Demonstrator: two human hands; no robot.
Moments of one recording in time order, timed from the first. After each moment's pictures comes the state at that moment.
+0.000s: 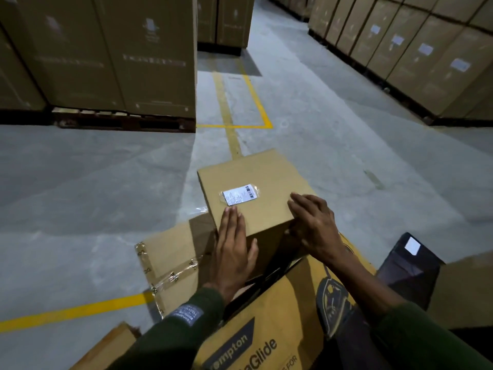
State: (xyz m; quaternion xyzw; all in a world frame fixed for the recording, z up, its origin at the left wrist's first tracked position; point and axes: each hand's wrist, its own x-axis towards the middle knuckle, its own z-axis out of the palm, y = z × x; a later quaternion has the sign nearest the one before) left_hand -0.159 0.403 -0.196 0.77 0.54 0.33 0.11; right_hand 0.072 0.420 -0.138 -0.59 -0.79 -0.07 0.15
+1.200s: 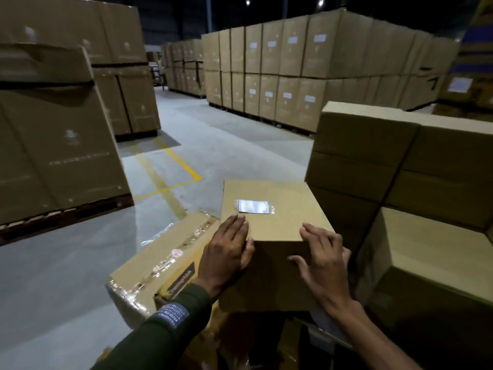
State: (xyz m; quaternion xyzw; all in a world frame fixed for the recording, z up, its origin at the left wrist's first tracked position) left_hand -0.122 0.082 -0.024 0.88 0.19 0.42 -0.05; right_hand 0.054 -0.073 -0.035 -0.77 -0.50 -0.25 0.32
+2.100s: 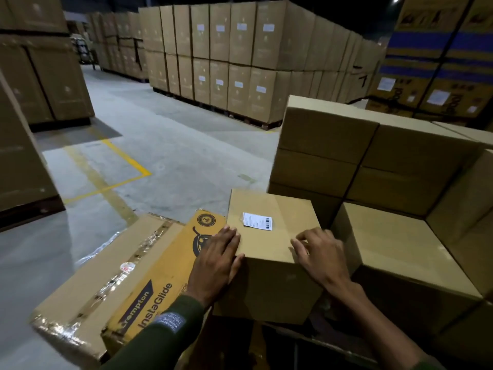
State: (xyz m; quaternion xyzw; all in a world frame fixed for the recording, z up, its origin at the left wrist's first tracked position) left_hand -0.064 0.121 -0.081 0.93 0.15 0.35 0.02; right_hand 0.122 -0.067 -0.023 -0.86 -0.43 -0.15 0.22
